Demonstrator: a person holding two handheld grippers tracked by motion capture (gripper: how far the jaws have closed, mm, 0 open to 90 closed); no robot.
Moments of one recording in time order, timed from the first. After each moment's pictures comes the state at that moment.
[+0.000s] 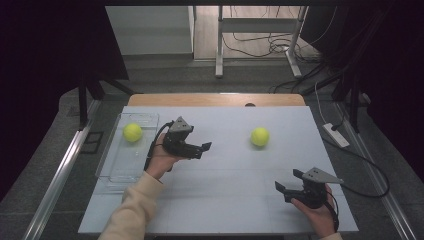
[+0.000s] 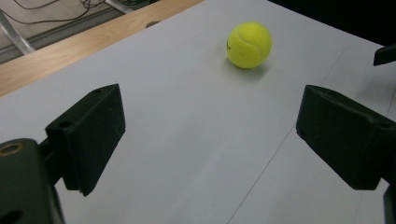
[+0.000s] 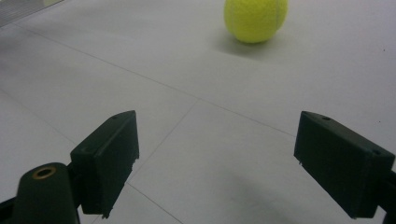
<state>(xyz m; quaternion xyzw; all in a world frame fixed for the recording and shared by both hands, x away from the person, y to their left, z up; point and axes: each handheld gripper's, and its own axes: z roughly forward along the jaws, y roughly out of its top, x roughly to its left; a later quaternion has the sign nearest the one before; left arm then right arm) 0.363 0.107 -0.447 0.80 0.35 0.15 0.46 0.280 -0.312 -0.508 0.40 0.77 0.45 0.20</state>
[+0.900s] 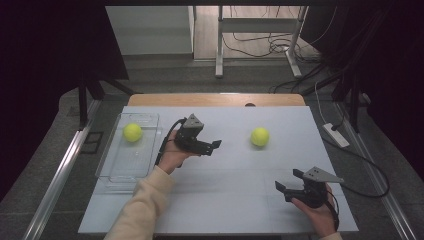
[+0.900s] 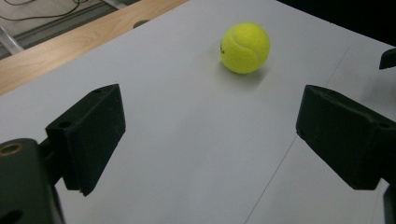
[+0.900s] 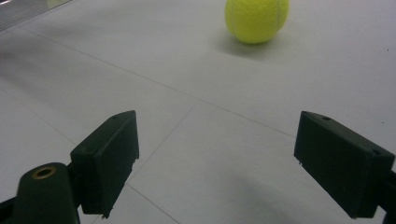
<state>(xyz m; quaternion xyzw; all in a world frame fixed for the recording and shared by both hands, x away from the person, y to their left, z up) 0.382 0.079 -0.451 0.81 0.34 0.14 0.45 0.283 -0.314 -0.509 0.40 0.77 0.45 0.20</state>
